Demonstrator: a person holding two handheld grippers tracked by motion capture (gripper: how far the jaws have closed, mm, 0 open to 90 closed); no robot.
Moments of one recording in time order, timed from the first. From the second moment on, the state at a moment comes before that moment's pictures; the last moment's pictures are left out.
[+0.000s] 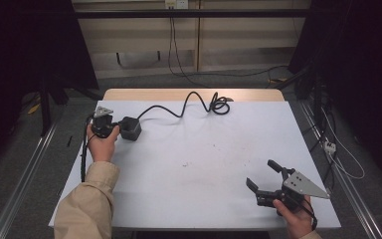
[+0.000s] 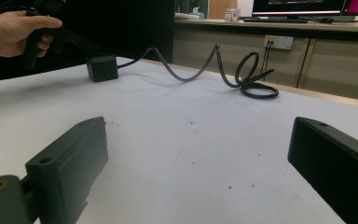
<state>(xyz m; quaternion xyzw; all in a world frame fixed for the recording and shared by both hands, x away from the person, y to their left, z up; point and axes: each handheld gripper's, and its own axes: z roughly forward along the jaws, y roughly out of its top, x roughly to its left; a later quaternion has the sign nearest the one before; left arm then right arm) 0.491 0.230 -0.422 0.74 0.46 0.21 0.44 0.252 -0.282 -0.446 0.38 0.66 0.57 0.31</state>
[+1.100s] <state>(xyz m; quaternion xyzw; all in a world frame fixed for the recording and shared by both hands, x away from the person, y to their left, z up) 0.489 0.231 -0.421 0.73 0.48 0.20 0.44 0.252 -0.282 -0.444 0.38 0.66 0.57 0.32</state>
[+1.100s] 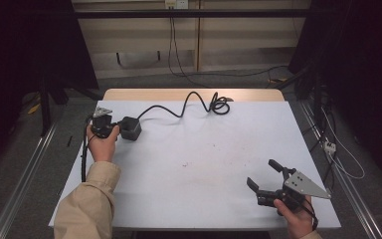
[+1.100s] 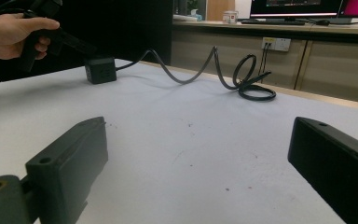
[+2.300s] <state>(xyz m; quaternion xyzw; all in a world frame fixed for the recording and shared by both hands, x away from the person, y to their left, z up) 0.434 0.205 -0.404 0.76 0.39 0.13 0.50 0.253 -0.282 -0.444 0.38 0.66 0.57 0.31</state>
